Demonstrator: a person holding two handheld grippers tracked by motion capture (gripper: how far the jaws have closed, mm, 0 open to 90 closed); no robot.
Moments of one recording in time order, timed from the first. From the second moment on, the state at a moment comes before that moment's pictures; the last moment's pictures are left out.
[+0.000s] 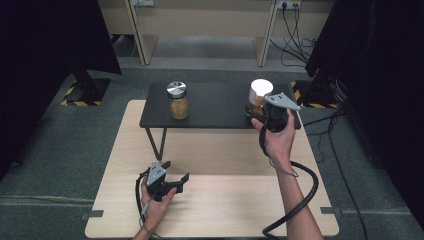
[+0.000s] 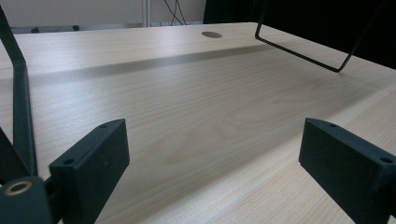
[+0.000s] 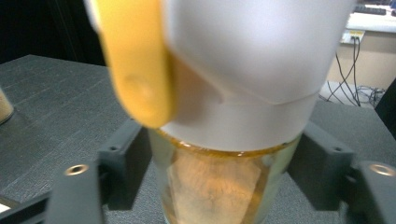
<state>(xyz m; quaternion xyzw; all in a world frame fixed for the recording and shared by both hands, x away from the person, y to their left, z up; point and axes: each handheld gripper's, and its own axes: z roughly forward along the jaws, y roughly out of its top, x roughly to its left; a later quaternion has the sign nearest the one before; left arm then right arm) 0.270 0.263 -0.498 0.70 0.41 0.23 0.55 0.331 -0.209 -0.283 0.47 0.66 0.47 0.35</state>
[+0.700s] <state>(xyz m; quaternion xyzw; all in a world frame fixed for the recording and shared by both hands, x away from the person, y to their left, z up) 0.270 0.263 -0.498 0.70 0.41 0.23 0.54 0.314 -0.209 -0.292 0.47 0.64 0.48 0.36</state>
